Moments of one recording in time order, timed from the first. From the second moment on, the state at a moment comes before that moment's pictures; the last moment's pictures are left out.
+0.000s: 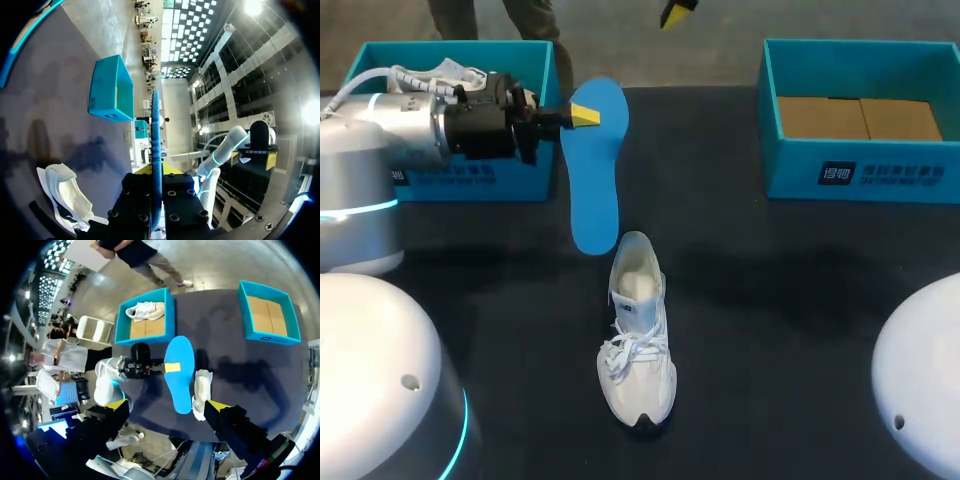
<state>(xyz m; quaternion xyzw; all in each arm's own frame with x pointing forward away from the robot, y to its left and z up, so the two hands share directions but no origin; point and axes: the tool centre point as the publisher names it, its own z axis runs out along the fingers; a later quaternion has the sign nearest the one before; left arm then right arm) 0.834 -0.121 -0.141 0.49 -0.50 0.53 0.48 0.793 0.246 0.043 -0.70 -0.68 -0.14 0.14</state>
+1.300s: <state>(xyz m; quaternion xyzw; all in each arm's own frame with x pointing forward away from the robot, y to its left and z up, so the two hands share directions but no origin) 0.834 -0.121 -0.140 0.49 -0.50 0.53 0.48 0.769 0.305 0.004 -0.73 -0.68 -0.08 0.03</state>
